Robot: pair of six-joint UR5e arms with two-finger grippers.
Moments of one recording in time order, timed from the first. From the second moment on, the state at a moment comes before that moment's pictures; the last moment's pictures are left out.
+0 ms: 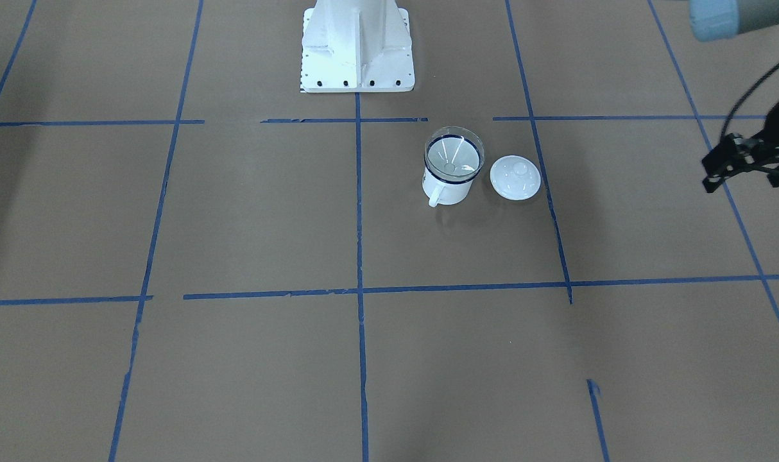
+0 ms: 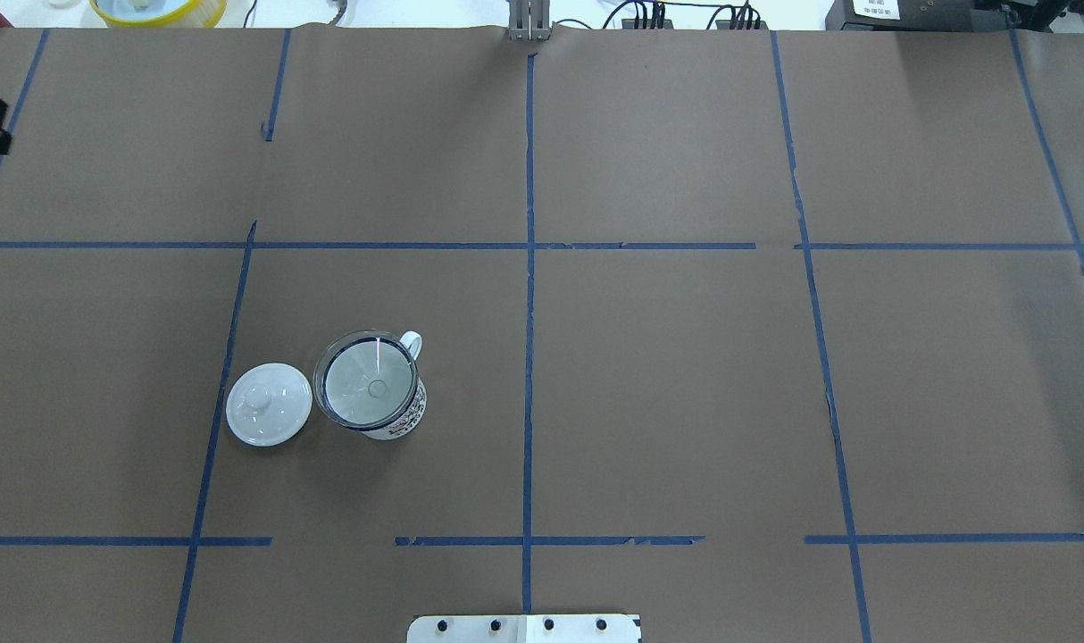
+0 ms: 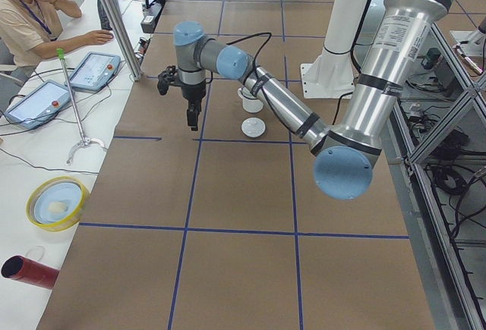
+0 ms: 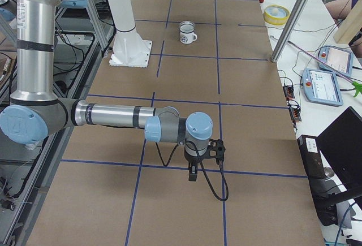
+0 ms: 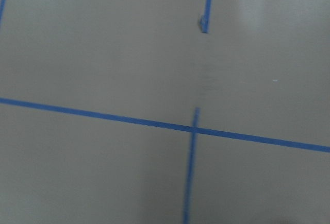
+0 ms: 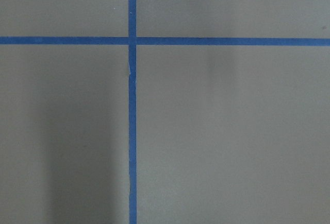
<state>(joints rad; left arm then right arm) -1.34 -1.84 -1.89 -1.25 -2.22 -0.33 1.57 -1.68 1.66 -1.57 2.29 0.01</state>
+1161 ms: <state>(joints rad) -1.62 -1.52 -1.69 -1.52 -2.40 0.05 1.57 -1.68 1.66 -1.57 2.29 0.01</state>
